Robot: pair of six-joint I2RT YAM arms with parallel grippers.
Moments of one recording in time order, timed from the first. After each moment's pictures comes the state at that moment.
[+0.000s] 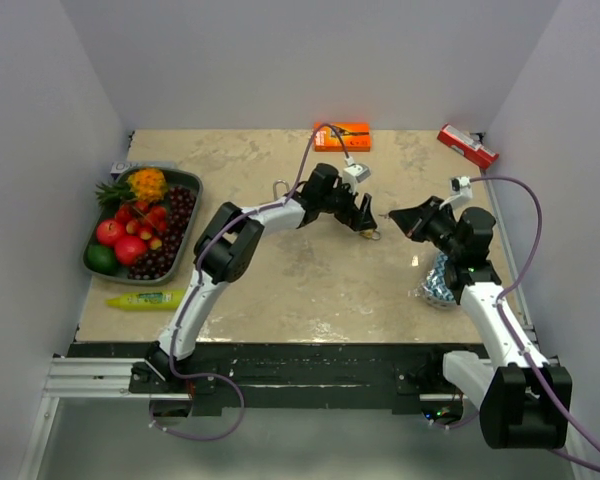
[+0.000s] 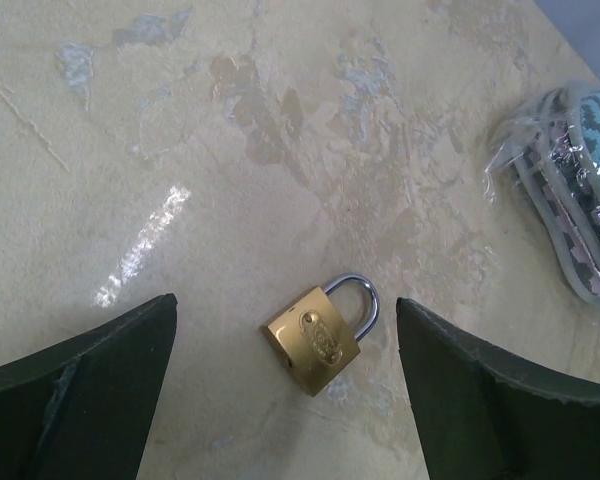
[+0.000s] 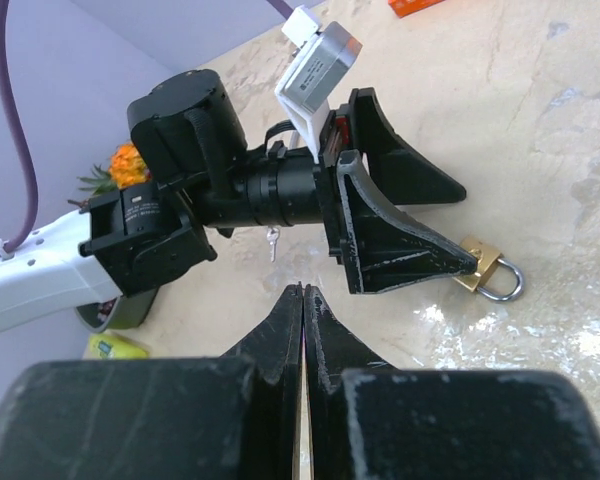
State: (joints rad) left arm -0.68 2.45 1.81 0.13 0.56 -0.22; right arm -0.01 0.99 0.56 0.23 -0.52 0.64
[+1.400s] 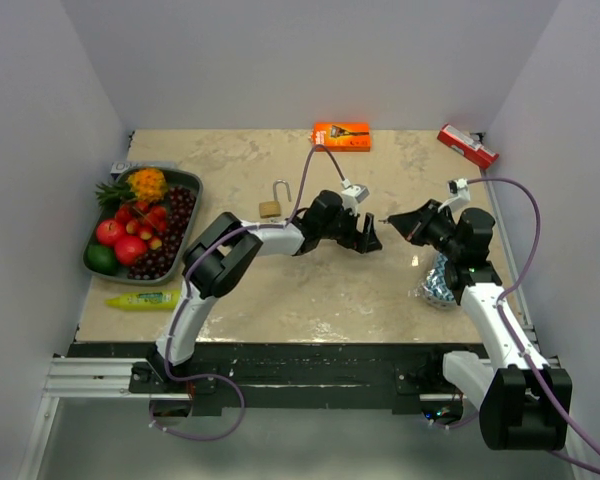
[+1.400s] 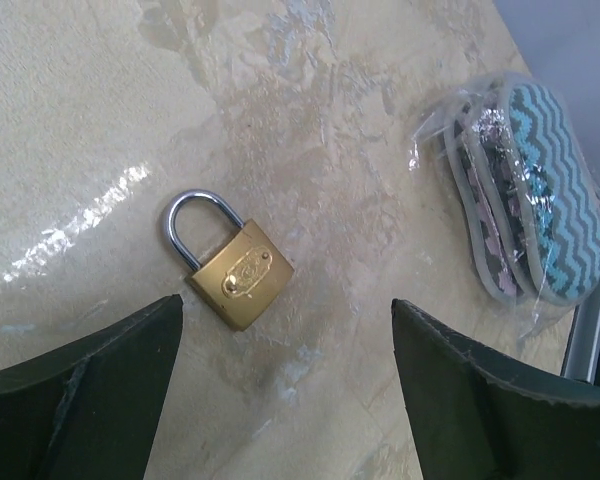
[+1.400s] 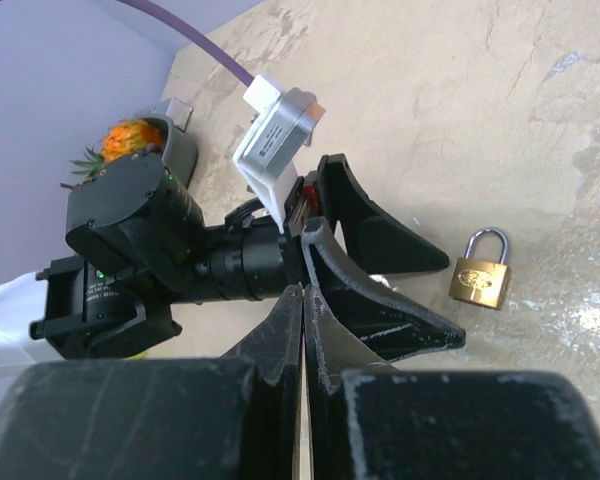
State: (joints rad) left arm -0.79 2.25 1.44 0.35 0.39 -0.47; right arm -0.02 0.98 0.56 0.17 -0.54 0.63
